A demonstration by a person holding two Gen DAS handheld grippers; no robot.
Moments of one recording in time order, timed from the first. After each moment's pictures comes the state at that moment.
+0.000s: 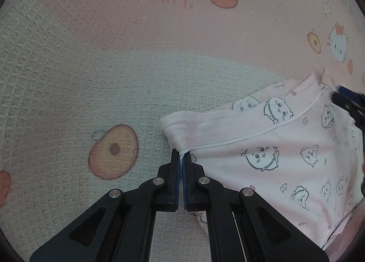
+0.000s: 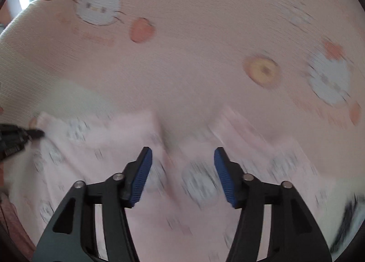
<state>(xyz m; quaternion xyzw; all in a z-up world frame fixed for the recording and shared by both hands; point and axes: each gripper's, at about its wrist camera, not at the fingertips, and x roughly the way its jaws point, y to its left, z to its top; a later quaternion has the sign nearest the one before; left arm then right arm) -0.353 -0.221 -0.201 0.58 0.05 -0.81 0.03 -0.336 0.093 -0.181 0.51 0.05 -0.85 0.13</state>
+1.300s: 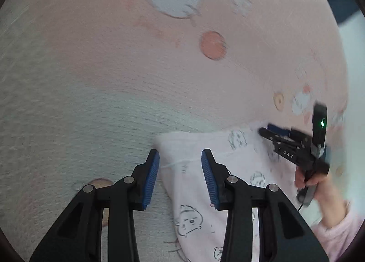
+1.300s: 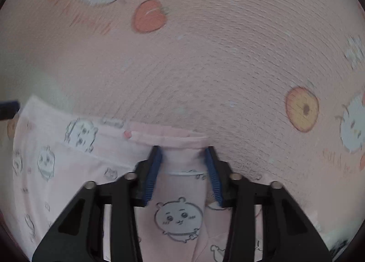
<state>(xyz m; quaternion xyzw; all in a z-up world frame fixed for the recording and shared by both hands) -0.386 -0.257 -0.206 0.52 0.24 -0.82 -0.05 -0.402 0.083 -0.216 0.52 0.10 -0.84 0.11</state>
